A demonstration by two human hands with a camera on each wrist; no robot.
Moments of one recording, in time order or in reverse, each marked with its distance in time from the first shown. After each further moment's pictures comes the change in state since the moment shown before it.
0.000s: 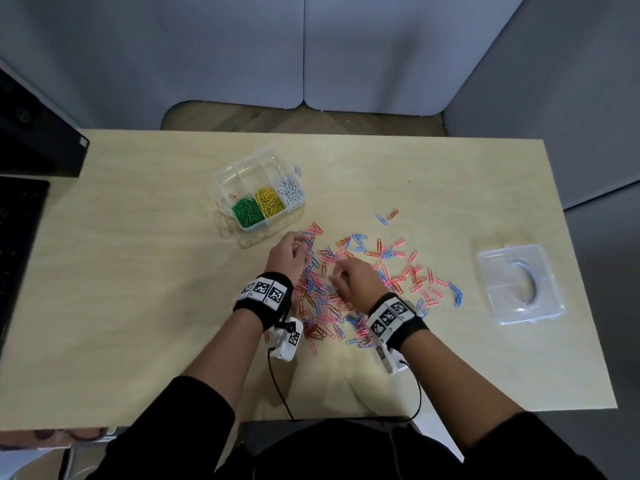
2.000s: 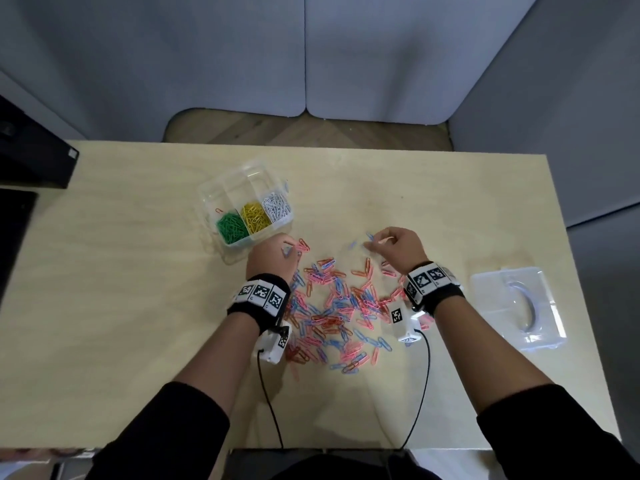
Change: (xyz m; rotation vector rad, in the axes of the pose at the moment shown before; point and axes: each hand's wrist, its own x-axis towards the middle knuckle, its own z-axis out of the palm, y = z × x) left_hand 0.023 0.033 0.005 0.380 0.207 -0.014; right_hand 0.055 0.062 -0.110 0.394 0.187 0.346
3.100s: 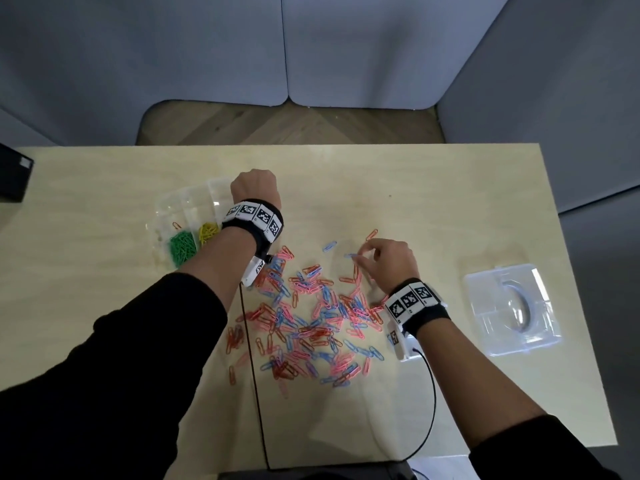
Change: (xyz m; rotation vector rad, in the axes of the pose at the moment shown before) left_hand 0.131 0.070 -0.016 0.707 -0.062 0.077; right_hand -0.003 0.015 0.011 -0.425 0.126 -0.170
